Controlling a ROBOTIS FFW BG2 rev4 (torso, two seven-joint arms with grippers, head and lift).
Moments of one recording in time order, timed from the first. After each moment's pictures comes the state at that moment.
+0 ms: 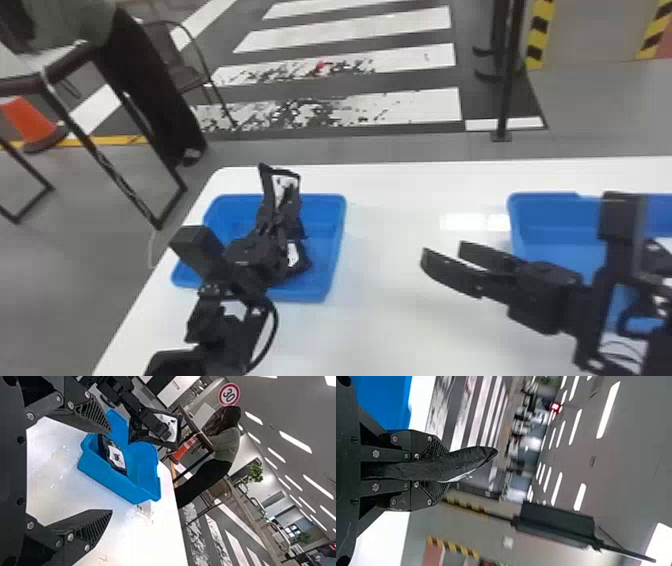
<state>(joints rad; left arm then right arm) 0.35 0.10 0.15 -1.93 0.32 0.00 -0.13 0.12 -0.29 0.24 -2.06 -0.82 0.78 0.29</state>
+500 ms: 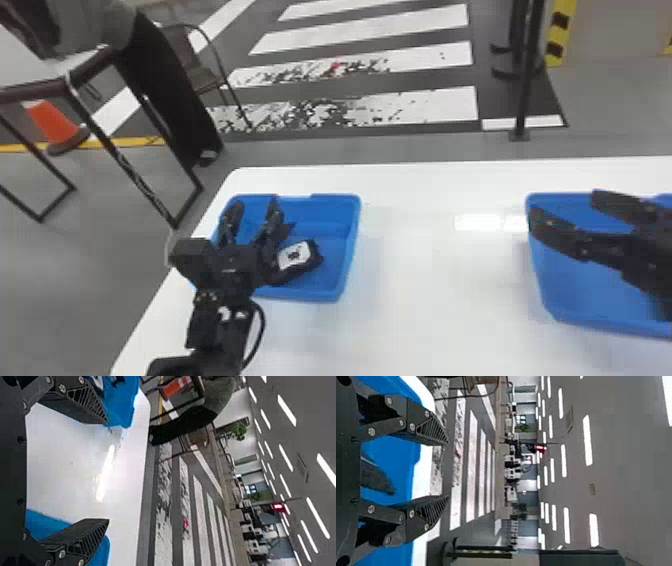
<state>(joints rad) 0.32 0.09 0.26 -1.77 0.15 -0.14 -0.07 0.18 -0.28 0.05 -2.27 -0.49 0.81 0.24</state>
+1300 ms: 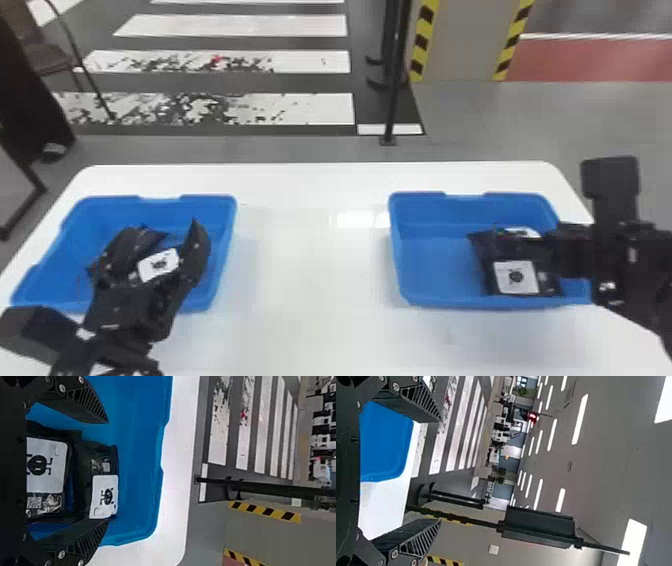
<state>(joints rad) 0.51 0.07 0.07 -1.94 0.31 -0.27 -0.11 0.06 -0.25 -0.11 -2.16 -0.14 1.21 0.14</state>
